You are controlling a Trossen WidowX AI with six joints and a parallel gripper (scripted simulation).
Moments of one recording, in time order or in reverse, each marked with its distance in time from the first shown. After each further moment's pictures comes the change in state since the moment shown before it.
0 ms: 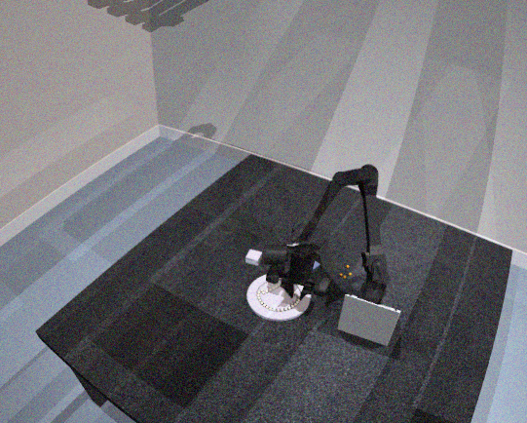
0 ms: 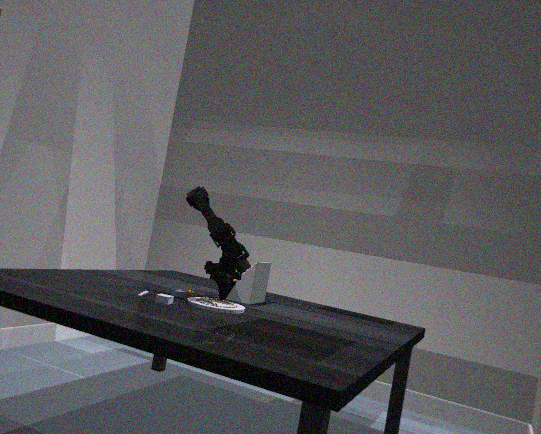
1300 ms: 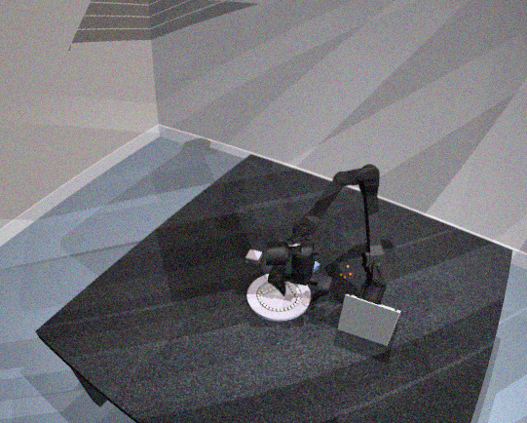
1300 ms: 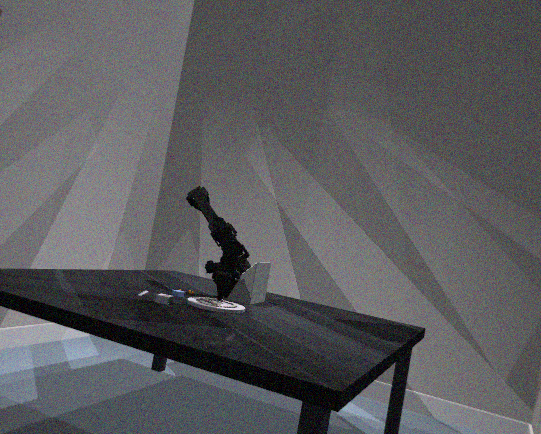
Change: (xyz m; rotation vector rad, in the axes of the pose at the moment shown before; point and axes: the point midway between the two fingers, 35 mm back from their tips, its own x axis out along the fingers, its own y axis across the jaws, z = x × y) arm -0.002 -0.007 0.001 -0.064 -0.009 -0.010
